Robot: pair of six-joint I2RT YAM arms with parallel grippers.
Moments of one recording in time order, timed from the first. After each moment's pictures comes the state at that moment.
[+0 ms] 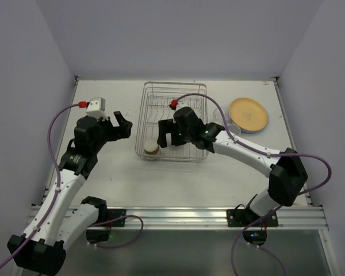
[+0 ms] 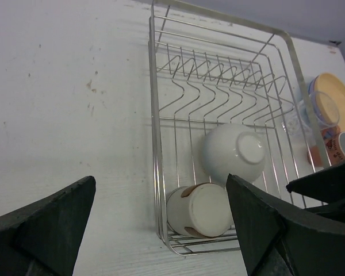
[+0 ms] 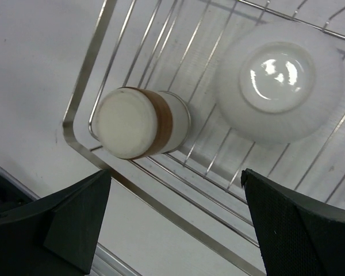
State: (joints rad) left arm -0.26 0.85 0.81 -0.34 -0.01 -0.37; right arm 0.83 1.55 1.21 -0.38 0.06 0.54
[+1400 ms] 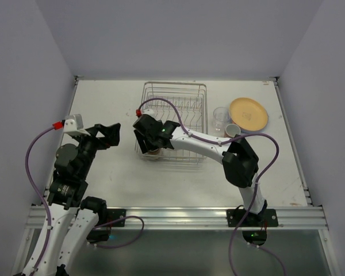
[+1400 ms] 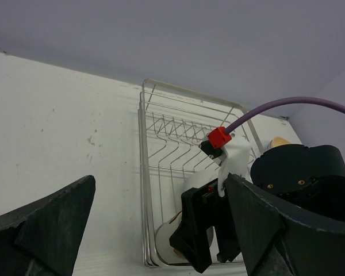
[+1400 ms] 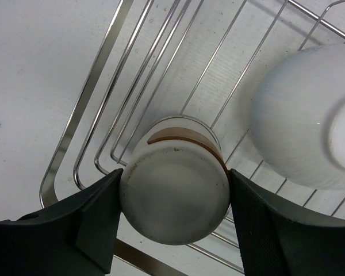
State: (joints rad) left arm -0.22 0.46 0.68 -0.24 -0.06 -0.43; right arm 1.02 2.04 1.73 -0.66 0.33 0.49
